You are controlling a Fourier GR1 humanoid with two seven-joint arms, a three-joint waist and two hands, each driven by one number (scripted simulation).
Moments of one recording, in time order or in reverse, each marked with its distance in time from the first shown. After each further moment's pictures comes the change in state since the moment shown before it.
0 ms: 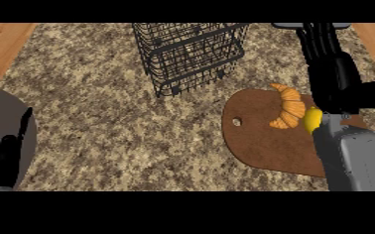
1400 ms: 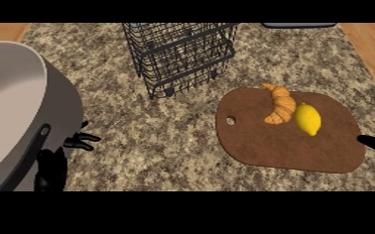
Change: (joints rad) left arm 0.061 -0.315 -0.014 -0.178 -0.107 0.070 -0.022; right arm 0.507 -0.378 -0.212 -0.257 0.344 -0.065 0.456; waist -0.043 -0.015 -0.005
